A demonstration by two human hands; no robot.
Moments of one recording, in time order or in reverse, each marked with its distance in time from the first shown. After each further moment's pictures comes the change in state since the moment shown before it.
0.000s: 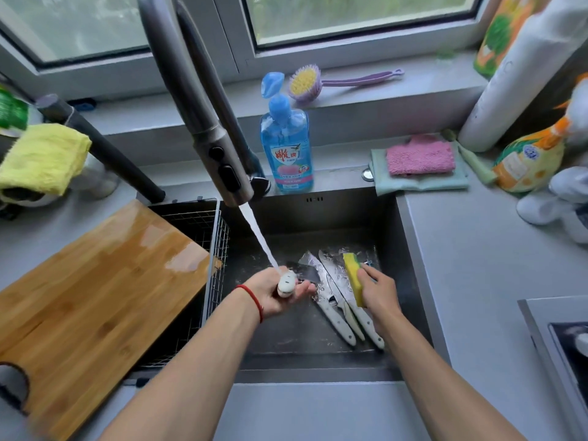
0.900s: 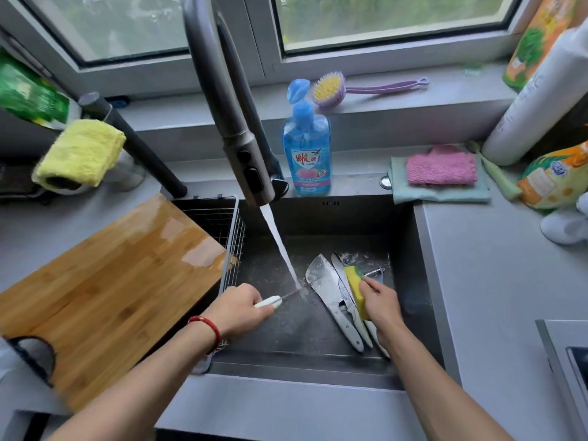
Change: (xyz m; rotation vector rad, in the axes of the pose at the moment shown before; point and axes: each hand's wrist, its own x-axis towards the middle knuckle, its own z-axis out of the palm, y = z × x) left_hand -0.078 -0.007 -0.065 1.590 0.400 0.451; right_hand -0.003 0.007 0.009 -0.007 -0.075 0.031
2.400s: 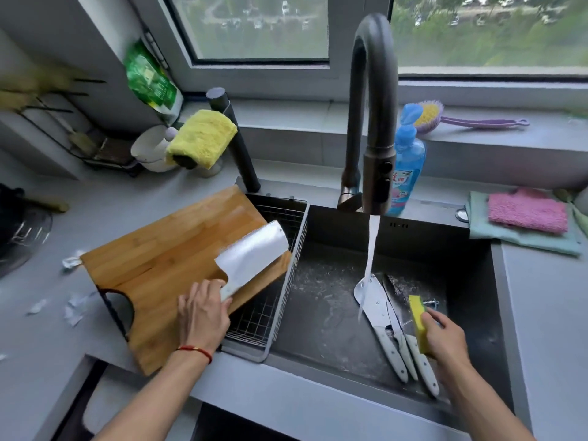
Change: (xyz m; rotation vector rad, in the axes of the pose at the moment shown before) left_hand -0.011 -0.192 0.021 0.144 0.837 -0.102; right_hand -0.009 0.001 0.003 -0.203 0.149 -0.057
